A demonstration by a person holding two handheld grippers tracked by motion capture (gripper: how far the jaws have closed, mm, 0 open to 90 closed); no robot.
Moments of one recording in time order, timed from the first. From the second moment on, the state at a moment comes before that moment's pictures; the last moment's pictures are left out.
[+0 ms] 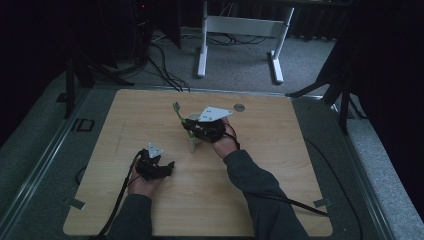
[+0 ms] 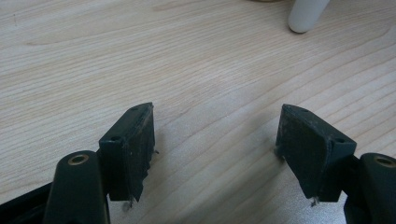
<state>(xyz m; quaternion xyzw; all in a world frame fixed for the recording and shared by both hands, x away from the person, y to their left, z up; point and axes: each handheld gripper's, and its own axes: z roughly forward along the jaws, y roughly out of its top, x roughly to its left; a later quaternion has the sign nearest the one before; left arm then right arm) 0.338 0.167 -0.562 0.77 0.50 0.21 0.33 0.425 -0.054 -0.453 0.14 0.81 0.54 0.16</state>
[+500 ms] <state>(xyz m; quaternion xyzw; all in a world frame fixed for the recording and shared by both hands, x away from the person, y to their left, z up) 0.338 0.167 -0.562 0.77 0.50 0.21 0.34 0.424 -0.056 -0.457 0.14 0.82 0.53 0.16</state>
